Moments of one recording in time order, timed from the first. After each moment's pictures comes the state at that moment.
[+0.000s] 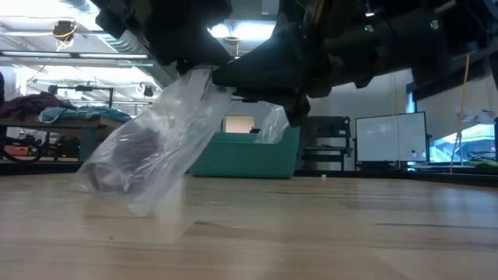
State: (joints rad) left arm -0.19 1.53 0.84 0.12 0.20 -0.21; right arm 0.37 1.96 0.87 0.85 0.25 0.38
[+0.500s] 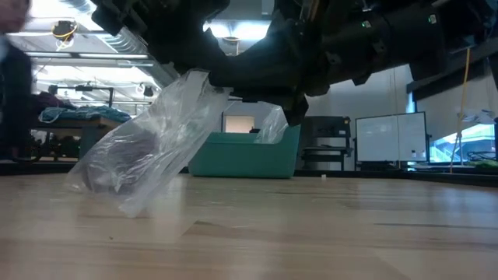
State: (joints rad) left arm -0.21 1.54 0.84 0.11 0.19 -0.12; right arm 0.37 1.96 0.90 0.79 0.25 0.38
